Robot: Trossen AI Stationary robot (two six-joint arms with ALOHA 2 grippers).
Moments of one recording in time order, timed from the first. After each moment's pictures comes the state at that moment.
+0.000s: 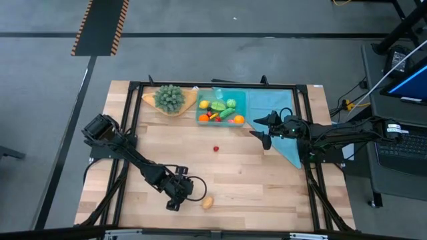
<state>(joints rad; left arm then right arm) -0.61 1.76 0.95 -0.31 -0.17 -0.46 -0.18 0.90 0.16 0.44 0.10 0.26</state>
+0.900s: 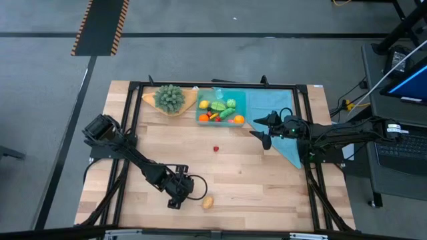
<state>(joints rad) -0.60 1.77 0.95 -0.33 -0.20 -0.46 -0.18 0.90 0.16 0.44 0.10 0.26</state>
